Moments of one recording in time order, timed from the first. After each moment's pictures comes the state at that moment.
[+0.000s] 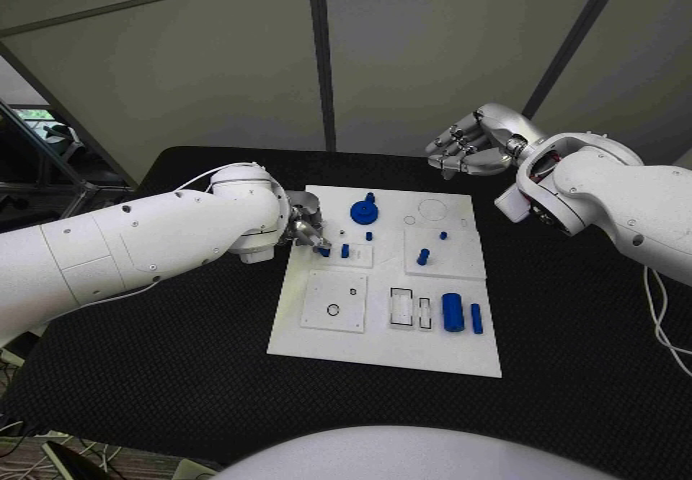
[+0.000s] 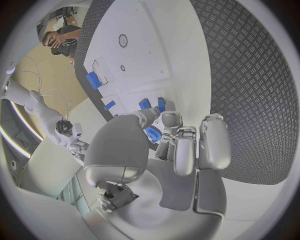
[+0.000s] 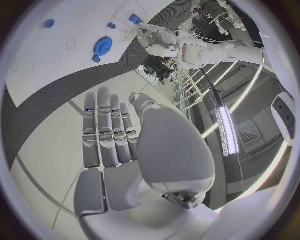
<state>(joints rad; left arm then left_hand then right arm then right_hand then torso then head) 1.24 -0.69 0.00 1.40 -1.19 0.19 -0.54 1.19 -0.10 0.63 0.12 0.06 0.87 0.06 0.64 0.63 1.22 -0.01 1.10 0.86 1.47 -0.06 1.56 1.31 0.13 1.43 0.04 1.36 1.31 1.22 -0.77 0.17 1.37 -1.01 -0.22 0.02 1.43 -0.15 0.26 0.21 0.42 1.03 0.17 0.09 0.07 1.20 0.09 0.25 0.17 1.30 0.03 0.24 0.47 0.18 0.94 0.16 0.49 0.28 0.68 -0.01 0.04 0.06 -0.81</state>
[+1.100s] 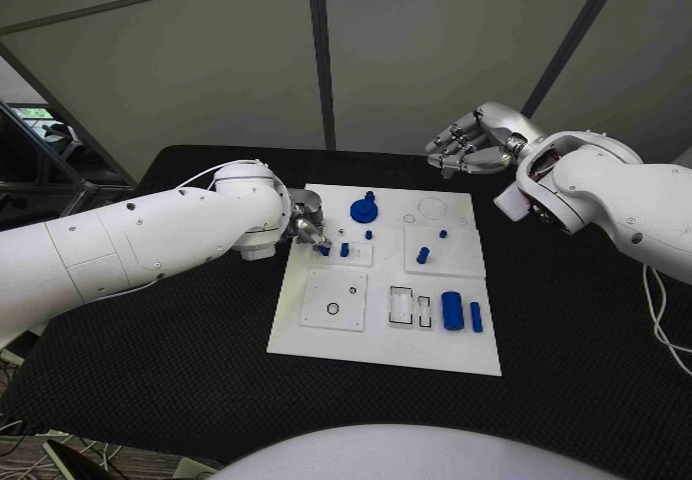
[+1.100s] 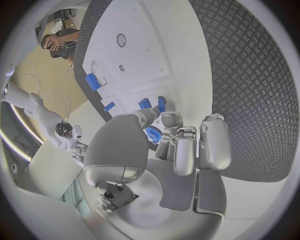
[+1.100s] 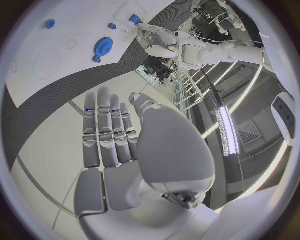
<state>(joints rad) 1.25 -0.67 0.00 1.39 -1.21 0.21 -0.54 1.19 -0.11 0.64 0.11 0.06 0.88 0.06 0.64 0.63 1.23 -0.01 1.10 0.86 1.47 -0.06 1.56 1.31 0.13 1.43 0.05 1.36 1.31 1.22 -0.76 0.17 1.37 -1.01 -0.21 0.02 1.43 -0.15 0.26 0.21 0.42 1.03 0.17 0.09 0.07 1.20 0.09 0.25 0.16 1.30 0.03 0.24 0.48 0.18 0.94 0.16 0.49 0.28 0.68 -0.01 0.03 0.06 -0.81</state>
